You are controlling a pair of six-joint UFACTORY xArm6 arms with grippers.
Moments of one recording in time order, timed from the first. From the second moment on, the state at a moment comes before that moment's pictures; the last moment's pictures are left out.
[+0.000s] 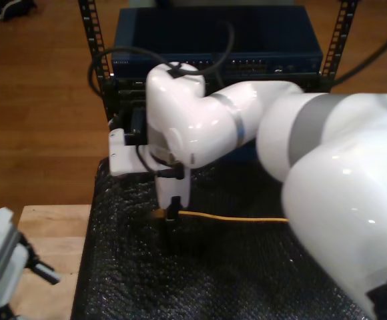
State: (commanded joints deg) left arm 31.2 -25.9 -34.0 -27.3 95.3 -236.3; right arm 36.8 10.5 -69.1 5.4 57.7 -62.5
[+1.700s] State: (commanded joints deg) left arm -0.1 -11.0 -49.5 -57.5 88.6 -244.2; right arm 18.6 -20.5 -57.0 26.5 71.3 -70.2
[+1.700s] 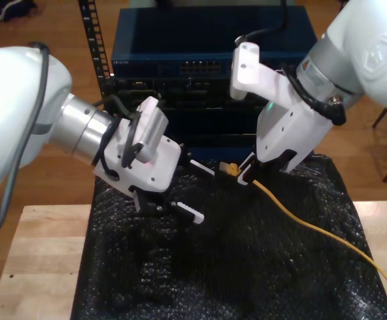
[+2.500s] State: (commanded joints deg) left arm 0.3 -11.3 -52.2 -62.2 89.6 -244.5; right arm 18.6 -20.5 -55.8 28.1 71.2 -70.1
